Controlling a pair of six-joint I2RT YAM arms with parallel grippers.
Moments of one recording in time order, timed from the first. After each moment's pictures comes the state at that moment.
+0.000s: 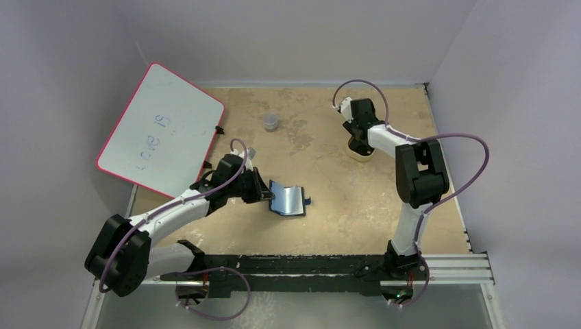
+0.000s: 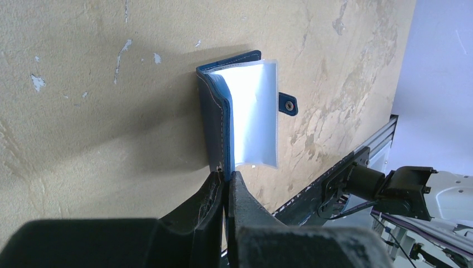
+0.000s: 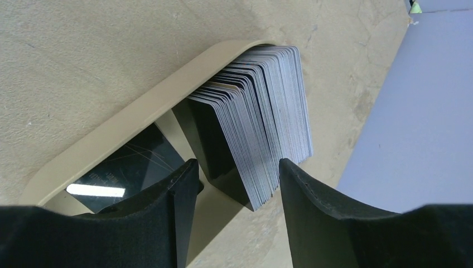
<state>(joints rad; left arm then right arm) -0.56 1.19 0.56 -0.10 0.33 -0.83 0.23 1.93 1.28 -0.17 0.42 -0.62</state>
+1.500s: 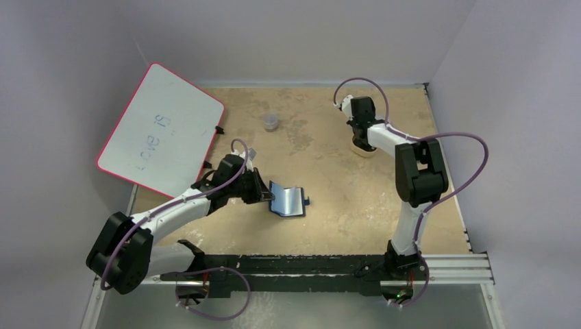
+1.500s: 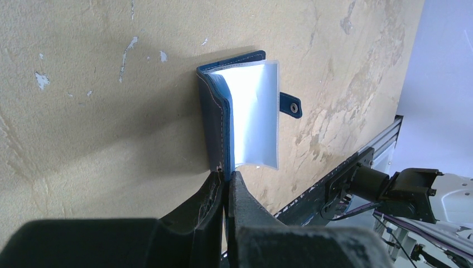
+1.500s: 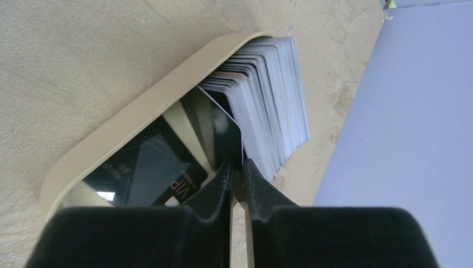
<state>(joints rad) -0.56 1.21 0.56 -0.10 0.33 -0.83 0.22 1.94 1.29 -0.12 0.48 -0.65</state>
